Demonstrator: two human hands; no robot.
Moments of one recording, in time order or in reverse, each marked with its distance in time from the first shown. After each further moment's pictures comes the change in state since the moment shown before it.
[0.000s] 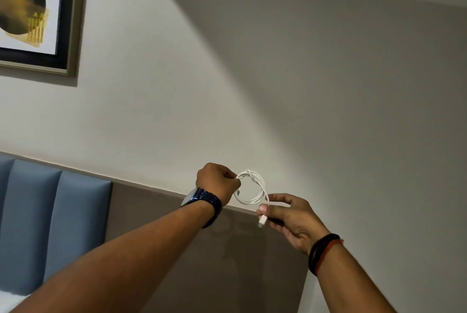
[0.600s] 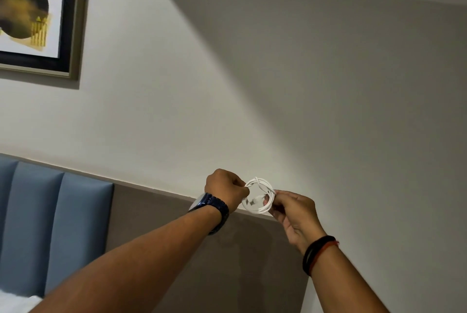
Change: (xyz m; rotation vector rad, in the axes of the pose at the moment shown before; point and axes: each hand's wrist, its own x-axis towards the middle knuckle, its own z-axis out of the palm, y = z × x) left_hand -0.008 0.002 0.013 0.050 -0.086 0.023; right_hand 0.010 0.001 0.008 0.095 0.195 -0.120
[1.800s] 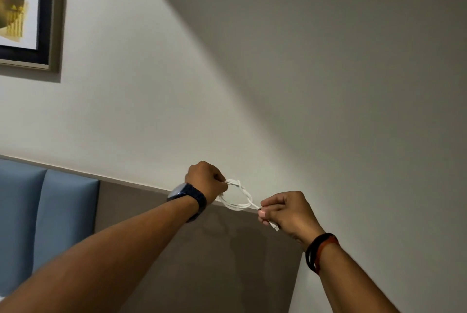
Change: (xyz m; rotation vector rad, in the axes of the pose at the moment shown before) left_hand 0.025 -0.019 -0.001 0.269 -0.021 0.087; right_hand -0.001 -0.003 -0.033 -0.636 -0.176 -0.133
